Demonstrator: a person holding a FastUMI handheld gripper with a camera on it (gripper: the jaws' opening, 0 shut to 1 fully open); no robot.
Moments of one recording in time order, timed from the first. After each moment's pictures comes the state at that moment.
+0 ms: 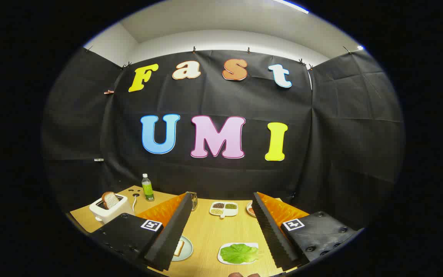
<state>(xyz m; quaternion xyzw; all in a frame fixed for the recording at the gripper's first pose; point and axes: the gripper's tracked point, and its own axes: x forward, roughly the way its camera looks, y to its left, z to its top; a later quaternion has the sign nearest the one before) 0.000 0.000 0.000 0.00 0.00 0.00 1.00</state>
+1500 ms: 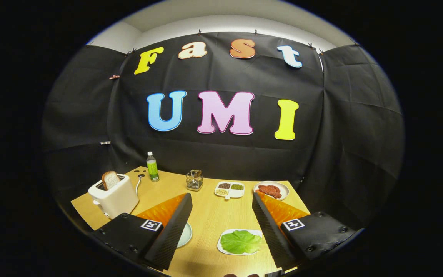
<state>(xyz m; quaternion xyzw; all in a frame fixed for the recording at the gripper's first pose) 0.018 -0.006 -0.072 0.00 0.08 0.04 1.00</state>
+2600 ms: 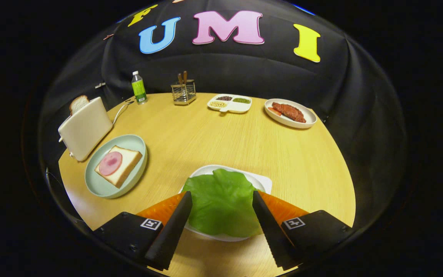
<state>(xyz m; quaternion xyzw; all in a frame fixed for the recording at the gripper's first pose) 0.068 -0.062 -0.349 -0.03 0.35 0.10 0.93</state>
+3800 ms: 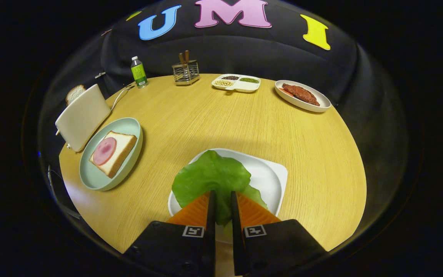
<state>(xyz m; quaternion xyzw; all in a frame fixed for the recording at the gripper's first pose) 0.070 -0.051 -0.372 -0.03 0.41 0.12 0.90</state>
